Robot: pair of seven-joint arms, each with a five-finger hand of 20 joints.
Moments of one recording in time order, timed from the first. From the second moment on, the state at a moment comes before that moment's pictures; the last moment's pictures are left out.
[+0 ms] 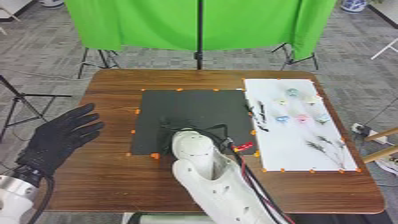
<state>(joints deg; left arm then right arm) 130.8 -59.9 -116.4 -124.6 34.7 -10.1 -9.3 -72.9 -90.6 44.8 -89.2 -141.0 -29.3 39.2</state>
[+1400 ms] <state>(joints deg) 139.1 -67.6 -119.7 -128.4 36.7 -9.8 -0.9 -82.9 -61.9 85.5 -116.1 -111.4 -25.6 42.3</state>
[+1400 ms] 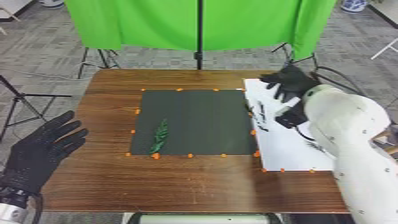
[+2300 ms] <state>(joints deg) 139.4 -67.6 -119.7 -128.5 37.1 -9.5 0.0 -111.4 -49.2 99.6 -116.6 -128.0 -36.9 44.5</state>
